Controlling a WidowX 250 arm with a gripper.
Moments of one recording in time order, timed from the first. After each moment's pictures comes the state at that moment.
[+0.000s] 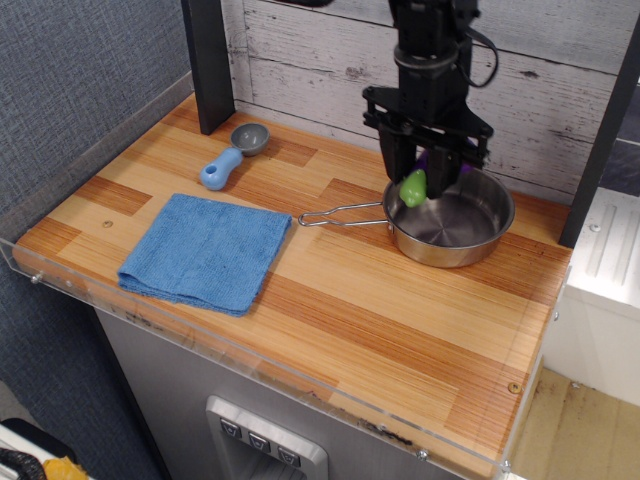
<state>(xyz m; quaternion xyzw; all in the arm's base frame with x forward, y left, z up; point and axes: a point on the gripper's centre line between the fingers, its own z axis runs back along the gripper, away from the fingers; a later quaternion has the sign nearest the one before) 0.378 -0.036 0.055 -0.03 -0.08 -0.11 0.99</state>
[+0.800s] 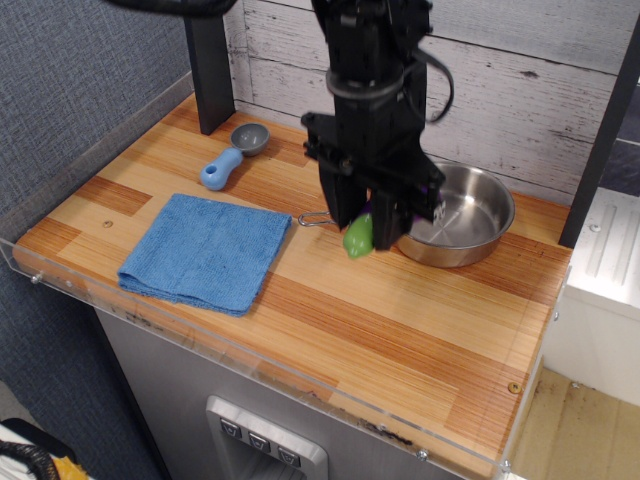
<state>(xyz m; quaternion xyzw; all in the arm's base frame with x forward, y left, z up) 0.283 -0.041 0.081 -0.02 -0.07 -0.14 0.99</state>
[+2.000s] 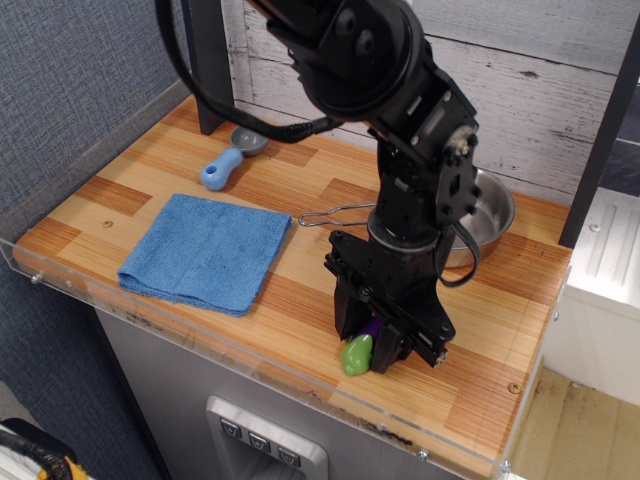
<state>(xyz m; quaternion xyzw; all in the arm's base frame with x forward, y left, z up) 0.254 -0.061 0.006 0.05 0.01 -0.19 0.98</state>
